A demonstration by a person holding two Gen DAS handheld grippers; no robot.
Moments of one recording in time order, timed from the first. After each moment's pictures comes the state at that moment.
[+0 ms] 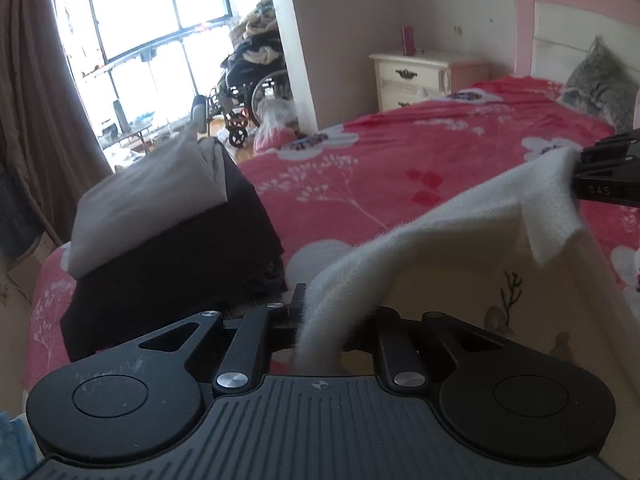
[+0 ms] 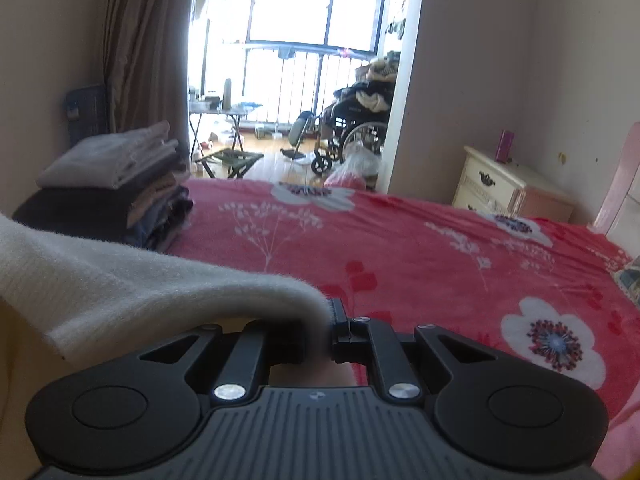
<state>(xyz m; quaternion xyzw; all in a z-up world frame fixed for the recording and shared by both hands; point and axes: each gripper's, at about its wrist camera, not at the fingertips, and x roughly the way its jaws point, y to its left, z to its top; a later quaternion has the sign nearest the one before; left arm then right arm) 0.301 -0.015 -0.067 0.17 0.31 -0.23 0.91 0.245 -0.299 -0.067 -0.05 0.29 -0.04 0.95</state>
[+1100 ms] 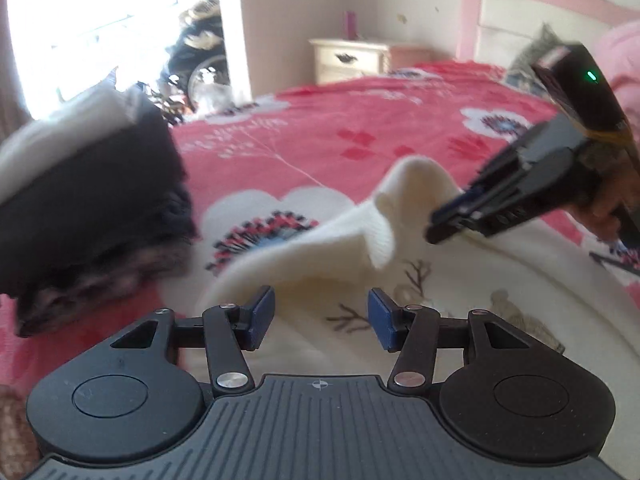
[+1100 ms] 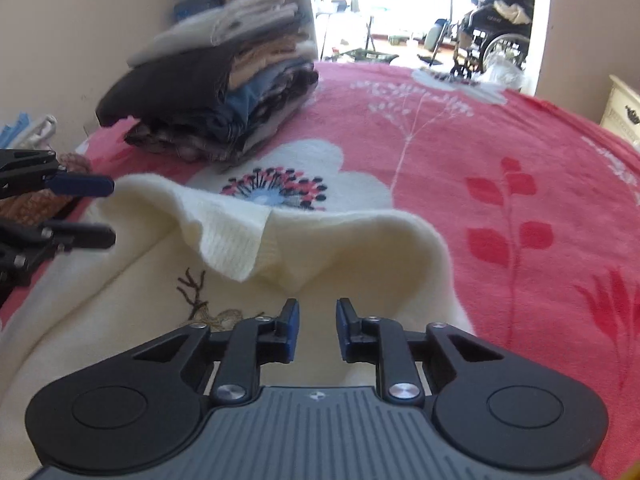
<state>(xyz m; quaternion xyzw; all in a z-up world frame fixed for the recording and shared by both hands) 0.258 -0.038 -0.130 0.16 0.33 -0.33 0.87 0.282 -0.274 -0.130 -0.03 0.43 0.17 0.89</state>
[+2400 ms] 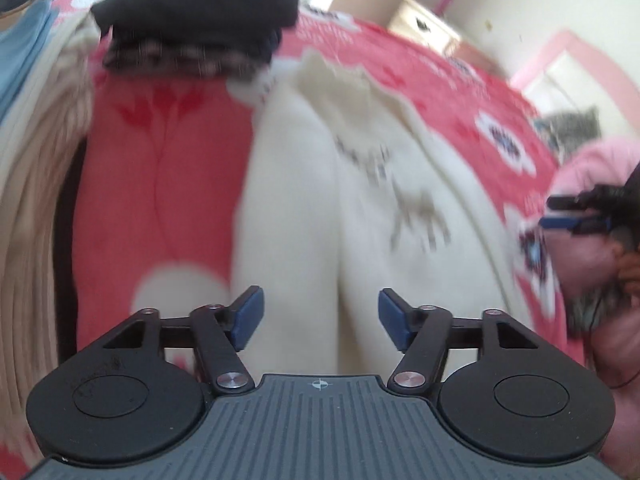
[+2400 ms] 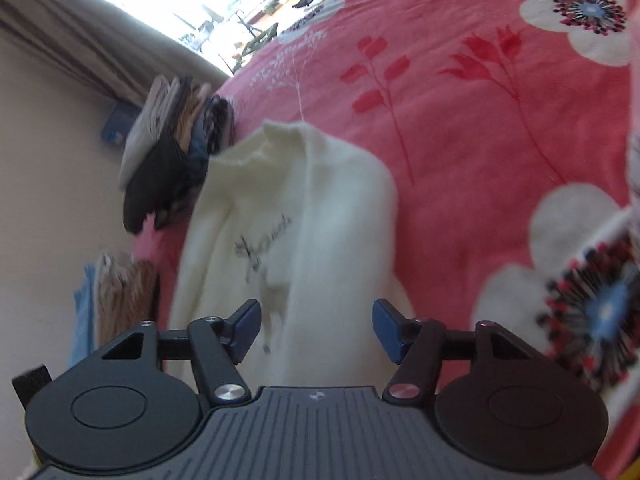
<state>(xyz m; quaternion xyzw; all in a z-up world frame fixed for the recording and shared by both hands) 0.105 0.088 -0.099 -0.05 0.50 -0.25 0.83 0.106 -0.399 -0.072 0.30 0.50 0.10 0.81</state>
